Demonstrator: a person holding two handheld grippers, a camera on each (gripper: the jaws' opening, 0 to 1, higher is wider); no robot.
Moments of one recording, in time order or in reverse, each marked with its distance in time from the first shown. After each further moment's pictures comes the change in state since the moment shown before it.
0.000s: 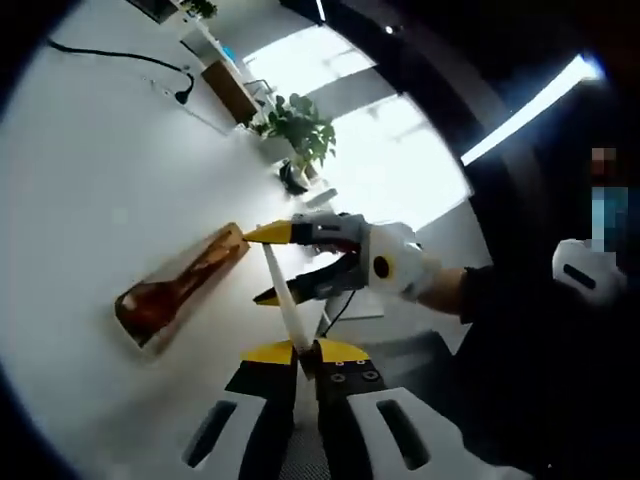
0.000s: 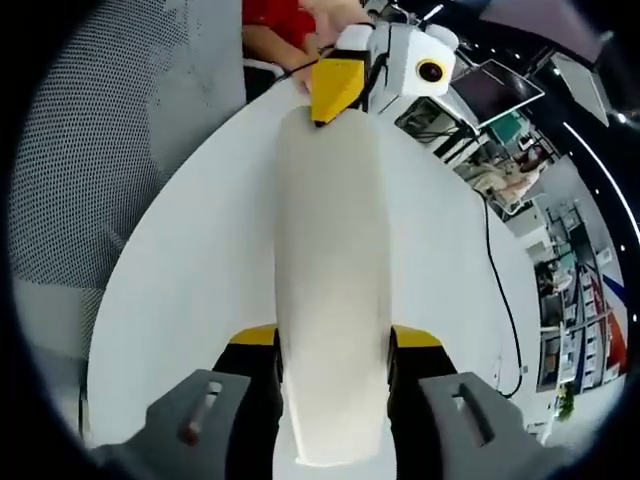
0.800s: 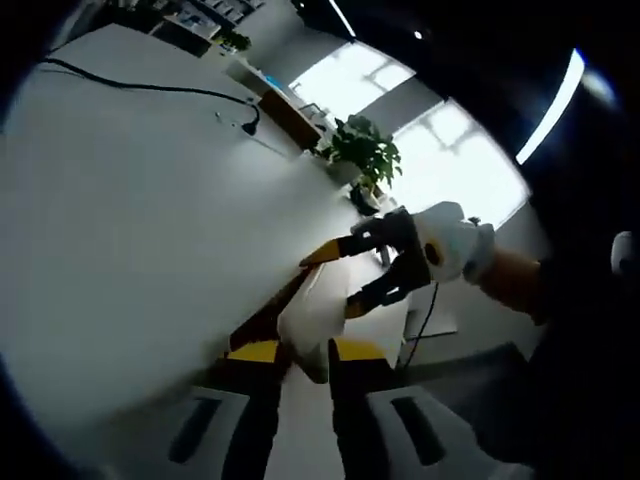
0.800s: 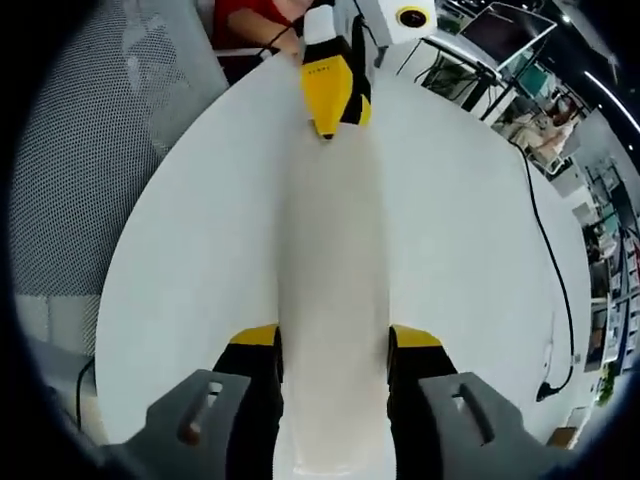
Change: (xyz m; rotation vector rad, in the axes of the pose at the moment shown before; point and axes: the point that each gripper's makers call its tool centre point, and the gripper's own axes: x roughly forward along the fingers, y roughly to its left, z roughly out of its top) left arm -0.017 0.072 0.015 0.074 -0.079 0.326; right arm 0.041 0.002 -0.023 0.111 0.083 0.225
